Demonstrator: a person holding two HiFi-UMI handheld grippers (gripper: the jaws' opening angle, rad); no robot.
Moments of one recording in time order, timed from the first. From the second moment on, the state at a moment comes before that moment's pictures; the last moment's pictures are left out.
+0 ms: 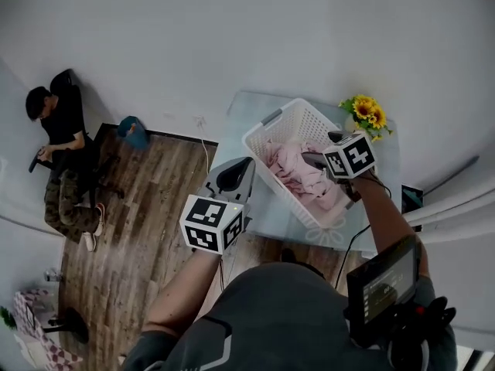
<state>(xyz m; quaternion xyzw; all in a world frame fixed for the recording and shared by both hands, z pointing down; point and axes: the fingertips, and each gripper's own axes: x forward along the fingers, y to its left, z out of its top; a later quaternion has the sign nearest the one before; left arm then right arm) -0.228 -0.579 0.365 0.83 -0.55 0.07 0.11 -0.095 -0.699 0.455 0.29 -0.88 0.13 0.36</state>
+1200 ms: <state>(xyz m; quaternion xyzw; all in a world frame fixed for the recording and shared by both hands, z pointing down) -0.218 -0.494 0.314 0.88 -0.48 -0.02 0.00 -0.041 -0.533 0.295 0.50 -0.86 0.08 0.06</state>
